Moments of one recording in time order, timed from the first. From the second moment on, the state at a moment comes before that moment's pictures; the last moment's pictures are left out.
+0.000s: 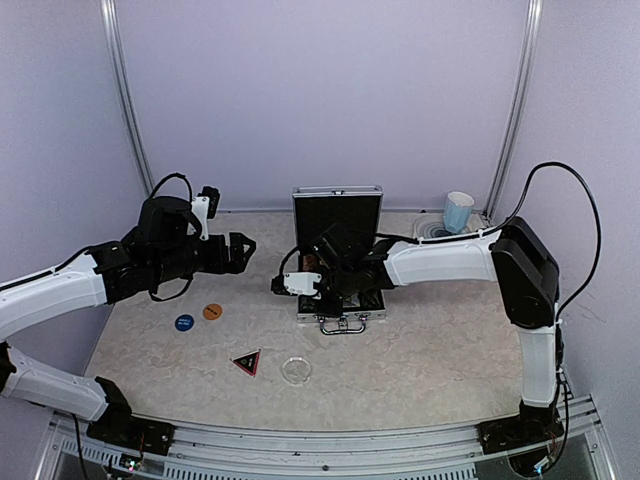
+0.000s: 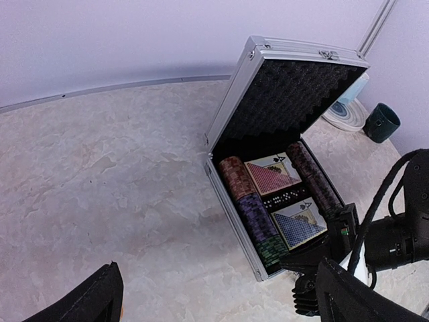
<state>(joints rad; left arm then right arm) -0.70 1.17 0.90 -0.19 -0.21 -0.35 0.93 2.08 1.53 -0.30 -0.09 -0.72</state>
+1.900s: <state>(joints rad) -0.70 1.18 0.90 -0.19 -0.21 -0.36 0.91 2.15 1.59 -0.34 -0.13 -0.68</state>
